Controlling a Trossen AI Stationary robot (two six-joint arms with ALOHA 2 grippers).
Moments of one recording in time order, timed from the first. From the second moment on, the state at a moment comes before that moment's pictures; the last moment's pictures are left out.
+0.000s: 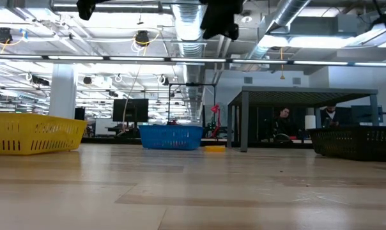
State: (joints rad) left arm -0.14 0.69 0.75 -0.19 -0.39 -0.47; right arm -0.14 1.76 1.79 -0.97 -0.19 0.19
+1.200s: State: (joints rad) left arm -0.14 0.69 0.75 -0.18 -0.40 -0.47; right arm -0.21 2.34 2.09 -1.28 -0.03 -0.09
